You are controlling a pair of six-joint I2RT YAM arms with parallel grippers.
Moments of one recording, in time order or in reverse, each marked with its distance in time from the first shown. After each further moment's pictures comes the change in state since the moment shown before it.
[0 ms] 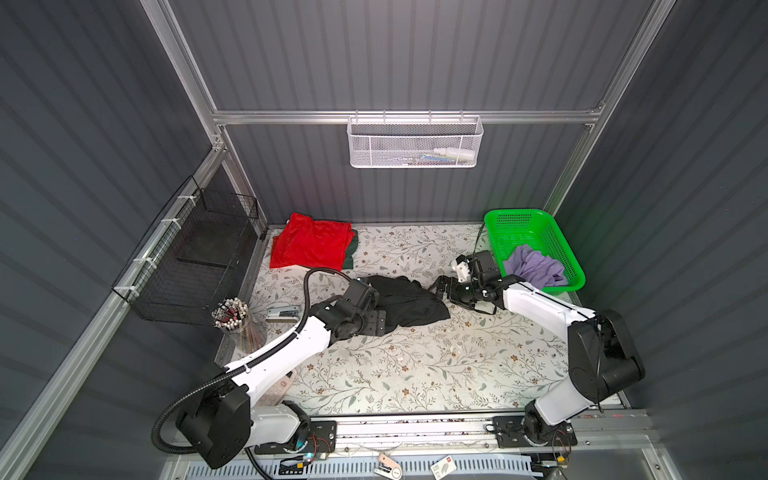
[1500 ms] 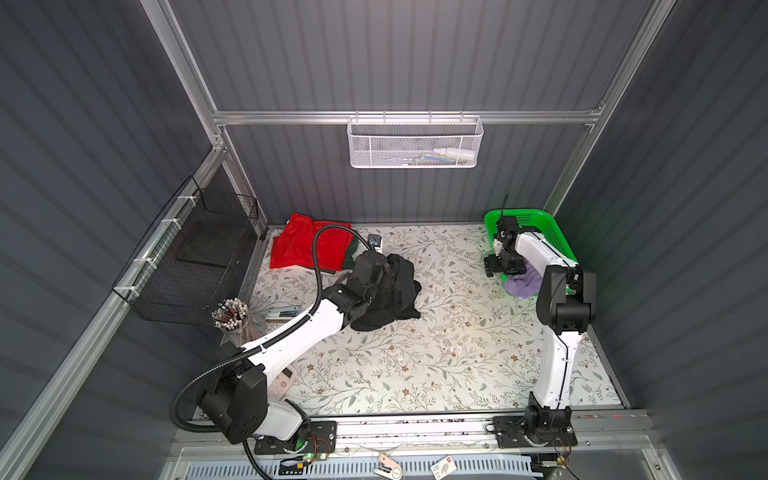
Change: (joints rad) left arm -0.013 0.124 0.213 0.418 -0.310 0.204; right arm -0.364 0.551 0.746 -0.638 0.526 -0.618
